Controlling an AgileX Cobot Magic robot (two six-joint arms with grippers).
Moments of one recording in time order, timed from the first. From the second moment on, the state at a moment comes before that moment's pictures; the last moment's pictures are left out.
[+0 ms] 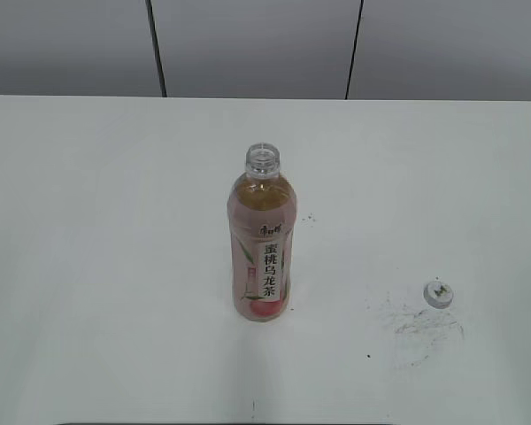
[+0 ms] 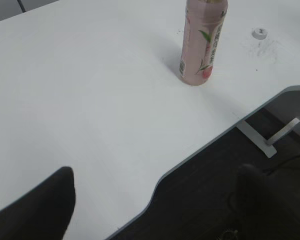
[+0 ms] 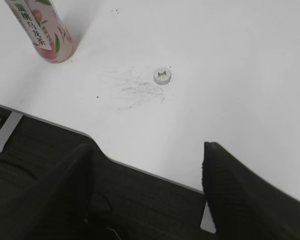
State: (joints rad) left arm -0.53 0.09 -0.61 0.01 1.18 0.05; right arm 0.34 0.19 -0.64 0.07 1.20 -0.12
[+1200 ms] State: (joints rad) left arm -0.29 0.09 -0.56 0.03 1.03 0.06; right arm 0.20 0.06 -0.51 0.07 1.10 -0.15
